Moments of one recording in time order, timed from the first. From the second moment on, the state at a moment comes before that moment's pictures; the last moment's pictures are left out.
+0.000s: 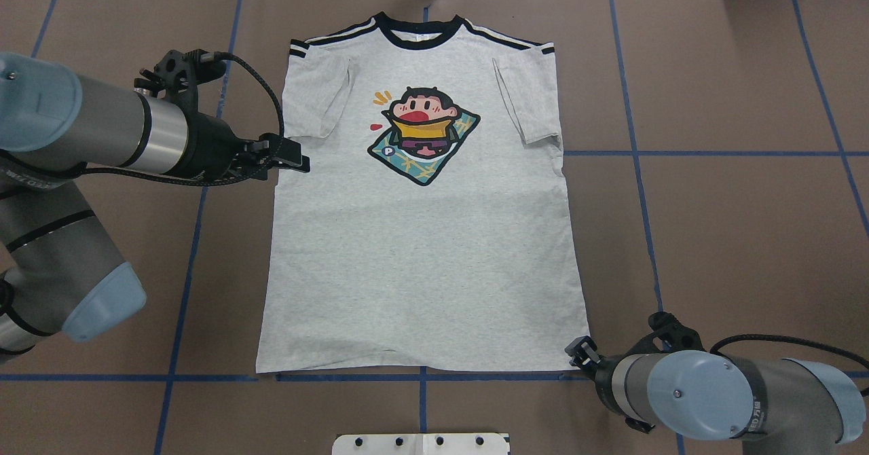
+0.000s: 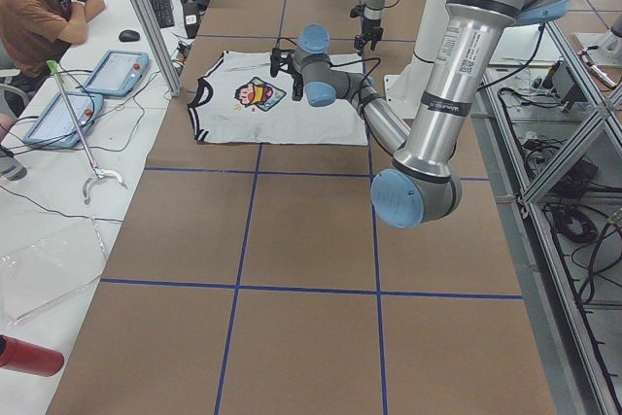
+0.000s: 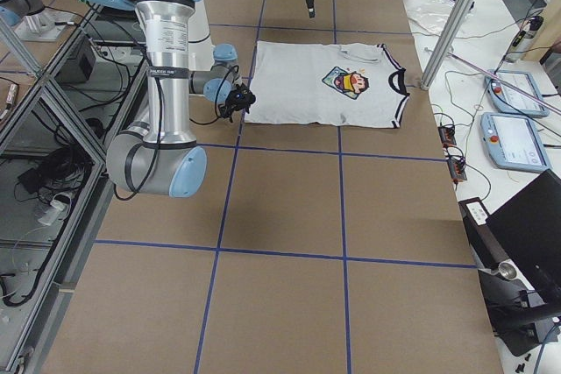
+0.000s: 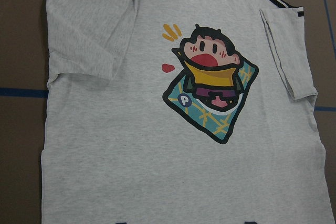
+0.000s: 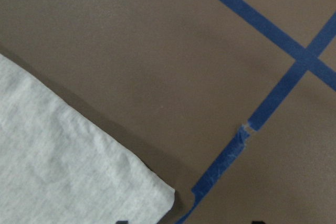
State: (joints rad) left arm -0.73 -1.90 -1.92 -2.12 -2.02 -1.29; right arm 0.13 -1.55 2.11 -1.36 1.60 2.38
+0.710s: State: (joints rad) left arm -0.73 -1.89 -1.93 -2.12 -2.02 -1.28; right arm 0.14 -1.54 2.10 -1.38 1.59 2.37
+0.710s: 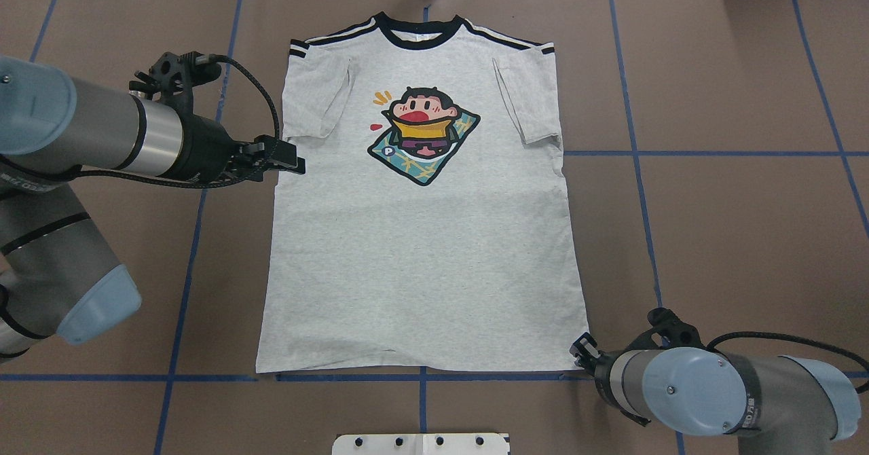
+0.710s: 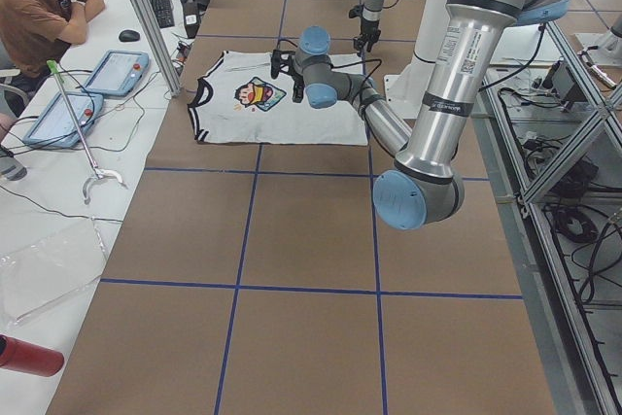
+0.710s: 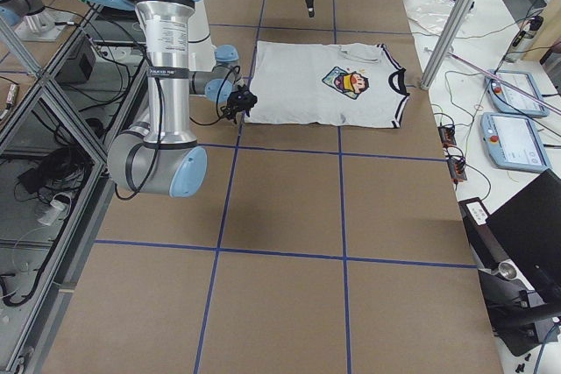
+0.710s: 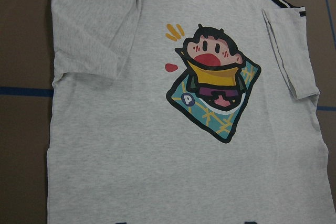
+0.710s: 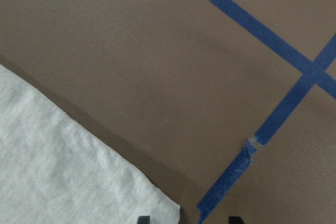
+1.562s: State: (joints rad) left arm -0.73 -1.88 -1.93 -2.12 -2.02 -1.28; right arm 0.15 -1.51 2.11 -1.39 1.58 2.38
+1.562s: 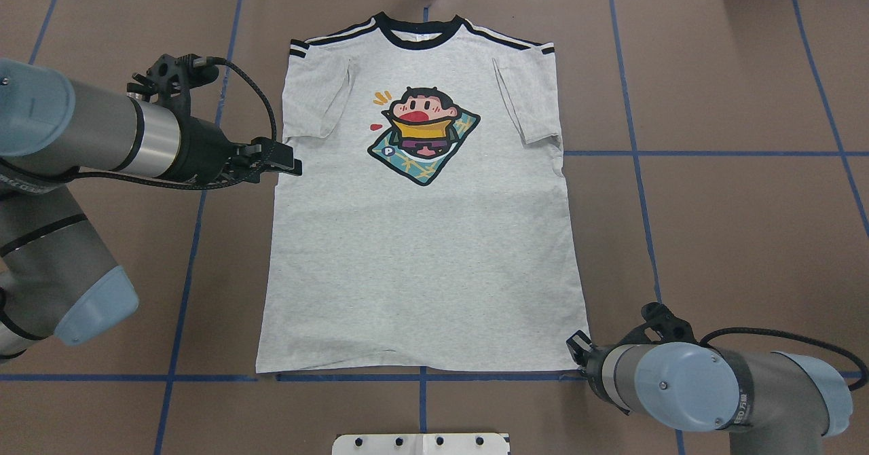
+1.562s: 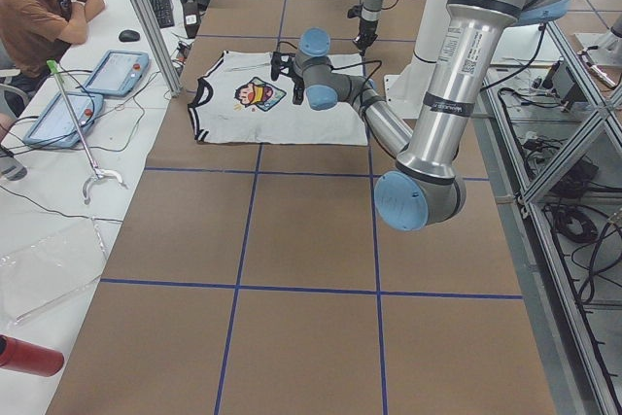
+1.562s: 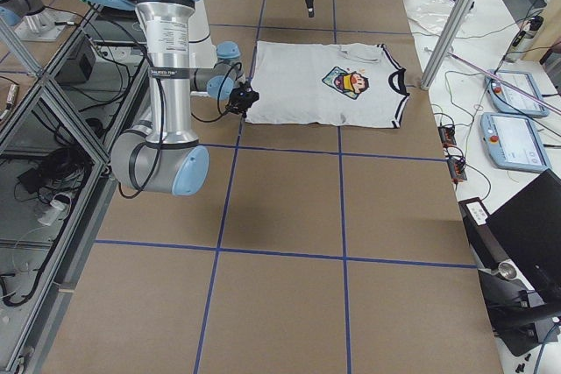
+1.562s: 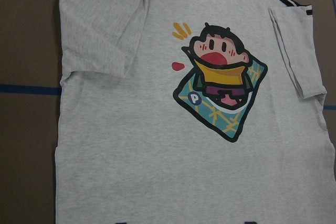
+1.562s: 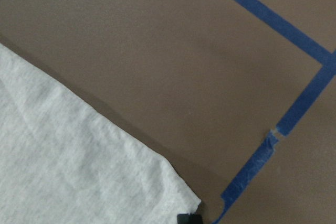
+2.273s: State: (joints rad) left arm -0.68 -1.83 -1.94 -2.12 -2.02 -1.34; right arm 0.19 -1.51 2.18 -1.45 1.61 2.38
